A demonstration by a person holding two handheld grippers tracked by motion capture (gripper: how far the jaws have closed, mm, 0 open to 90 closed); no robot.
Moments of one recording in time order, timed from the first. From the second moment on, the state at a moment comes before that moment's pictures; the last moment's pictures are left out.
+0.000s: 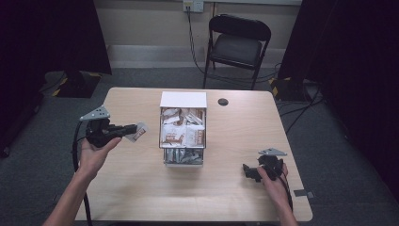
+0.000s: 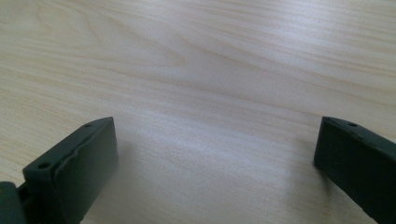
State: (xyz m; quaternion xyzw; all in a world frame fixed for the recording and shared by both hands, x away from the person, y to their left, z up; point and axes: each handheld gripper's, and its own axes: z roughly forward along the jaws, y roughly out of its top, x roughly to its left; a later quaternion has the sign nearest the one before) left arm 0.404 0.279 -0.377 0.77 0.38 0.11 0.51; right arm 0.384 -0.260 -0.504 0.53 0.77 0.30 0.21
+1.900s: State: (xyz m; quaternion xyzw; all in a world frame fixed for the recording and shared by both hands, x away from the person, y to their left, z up) left arm 0.434 0.240 -0.491 0.83 0.41 0.06 0.36; right arm 0.384 -0.260 -0.504 0.52 0.77 0.30 0.21
